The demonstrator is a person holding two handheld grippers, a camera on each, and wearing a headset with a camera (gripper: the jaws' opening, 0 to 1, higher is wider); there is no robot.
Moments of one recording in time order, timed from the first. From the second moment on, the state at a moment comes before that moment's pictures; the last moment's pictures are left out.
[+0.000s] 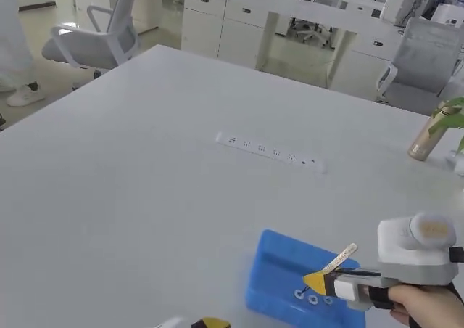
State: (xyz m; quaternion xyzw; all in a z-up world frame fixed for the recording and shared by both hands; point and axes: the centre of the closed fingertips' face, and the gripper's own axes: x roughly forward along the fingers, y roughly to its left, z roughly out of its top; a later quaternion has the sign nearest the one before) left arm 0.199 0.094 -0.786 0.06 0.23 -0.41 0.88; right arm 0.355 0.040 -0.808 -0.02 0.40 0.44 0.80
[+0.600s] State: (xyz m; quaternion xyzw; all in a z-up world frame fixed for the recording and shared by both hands) left arm 0.198 0.093 -0.786 0.06 0.23 -0.41 0.88; right arm 0.310 0.053 -0.760 0.01 0.35 0.48 0.80
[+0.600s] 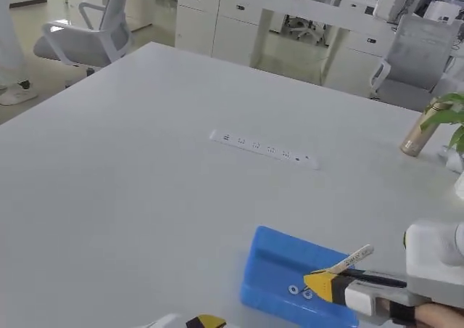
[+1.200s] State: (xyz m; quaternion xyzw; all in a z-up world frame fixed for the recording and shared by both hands) left arm 0.197 0.093 -0.787 0.07 0.23 -0.41 0.88; right arm 0.257 0.063 -0.827 -0.02 0.43 0.49 0.76
